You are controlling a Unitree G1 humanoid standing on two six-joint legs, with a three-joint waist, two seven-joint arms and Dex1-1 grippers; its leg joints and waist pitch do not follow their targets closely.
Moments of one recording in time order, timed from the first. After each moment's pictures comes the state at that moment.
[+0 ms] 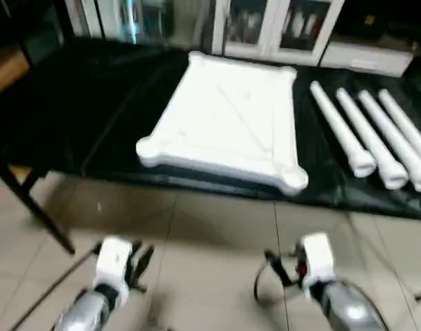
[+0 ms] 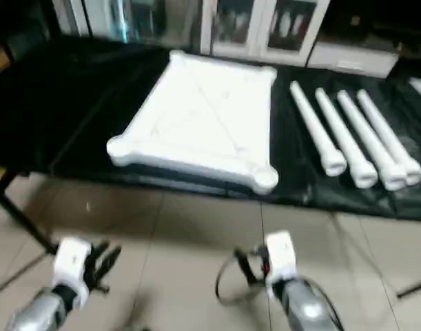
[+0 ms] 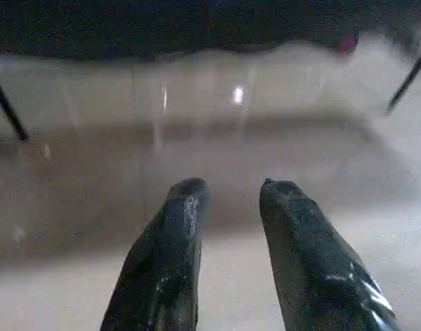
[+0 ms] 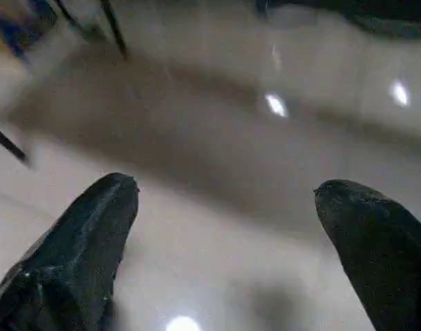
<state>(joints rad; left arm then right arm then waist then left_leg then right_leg) 0.30 0.25 -0.01 -0.06 -0.18 0.03 -0.38 0.21 -0.21 0.03 0.01 0.16 0.18 0.38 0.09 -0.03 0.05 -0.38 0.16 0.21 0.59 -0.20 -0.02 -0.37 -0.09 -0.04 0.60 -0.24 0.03</state>
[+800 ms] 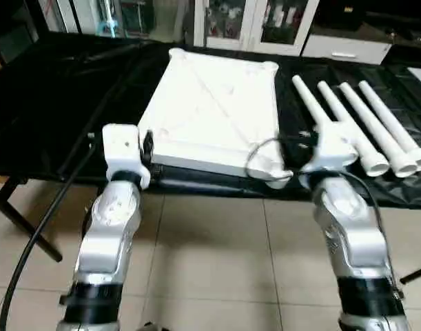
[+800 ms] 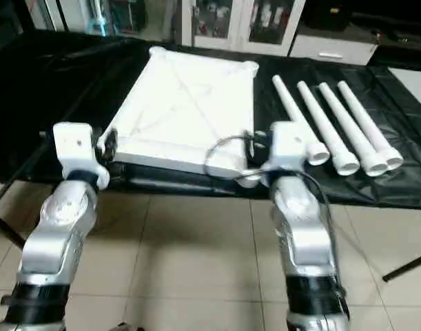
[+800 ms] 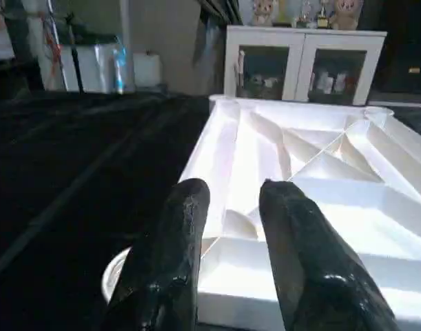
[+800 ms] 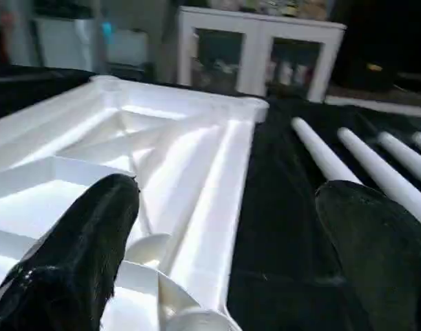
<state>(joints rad) -0.31 0.09 0.03 -0.05 -0.02 0.28 0.05 -0.36 -0.10 -0.04 -0.02 0.07 0.36 0.03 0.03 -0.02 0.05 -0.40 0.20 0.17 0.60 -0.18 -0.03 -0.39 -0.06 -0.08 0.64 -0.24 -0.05</state>
